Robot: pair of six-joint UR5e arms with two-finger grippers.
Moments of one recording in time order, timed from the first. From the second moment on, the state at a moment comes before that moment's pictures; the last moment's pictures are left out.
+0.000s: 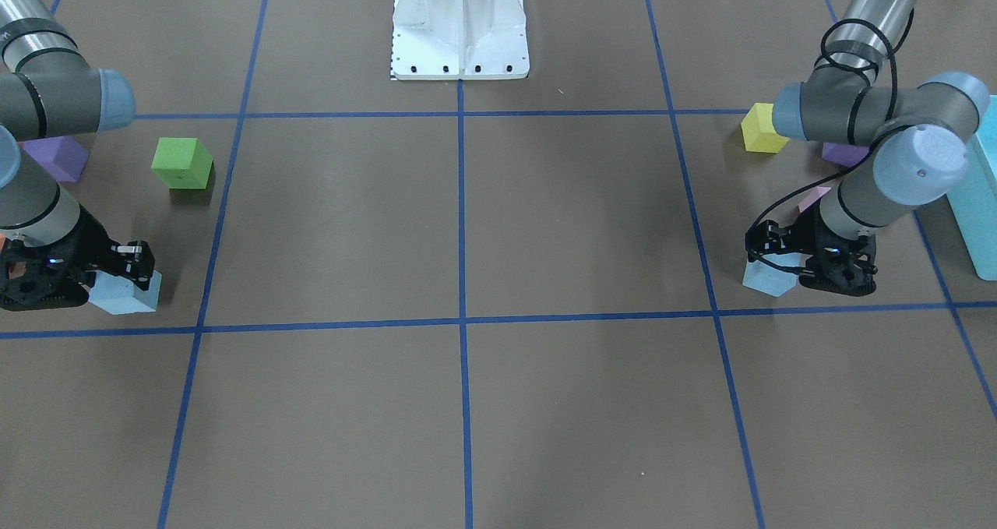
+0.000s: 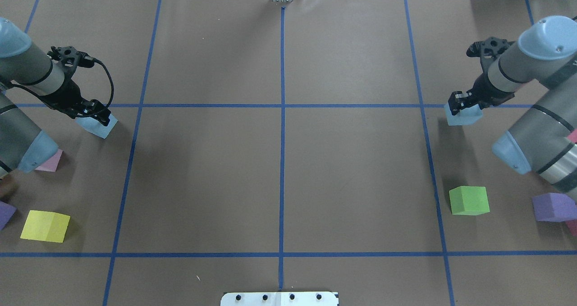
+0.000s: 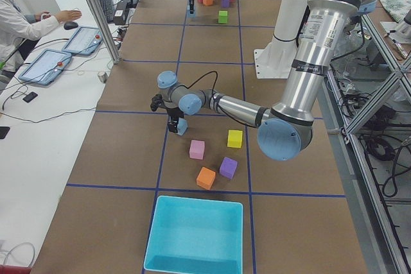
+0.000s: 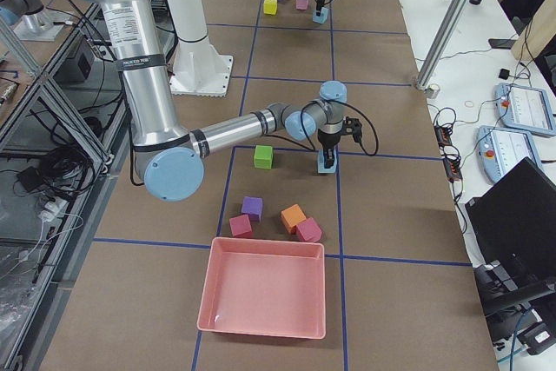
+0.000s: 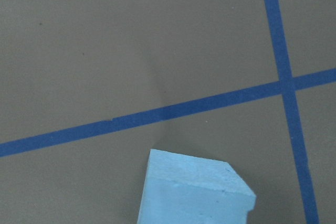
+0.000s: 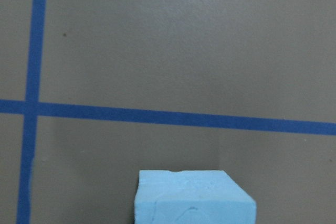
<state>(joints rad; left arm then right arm) -0.96 -1.84 -1.51 -1.85 -2.20 -0.53 0.96 -1.31 1.63 -1.38 2.09 0.71</state>
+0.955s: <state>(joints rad) -0.94 -1.87 -1.53 -1.82 -2.23 -0.54 0.74 -0.77 1.56 -1.68 1.99 1.14</state>
